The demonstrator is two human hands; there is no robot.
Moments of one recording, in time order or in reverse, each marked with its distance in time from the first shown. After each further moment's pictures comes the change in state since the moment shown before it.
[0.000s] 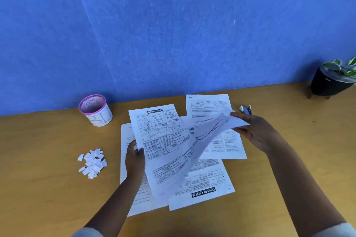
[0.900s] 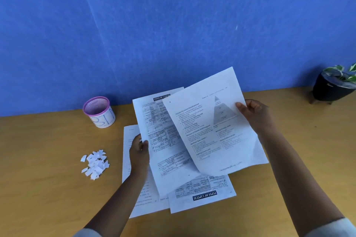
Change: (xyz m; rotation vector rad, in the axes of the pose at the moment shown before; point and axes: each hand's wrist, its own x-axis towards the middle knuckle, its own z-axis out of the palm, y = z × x) left_hand -0.013 0.036 0.000 -0.167 -0.032 0.102; right_hand -0.006 -0.028 0.021 -0.374 0.225 -0.422
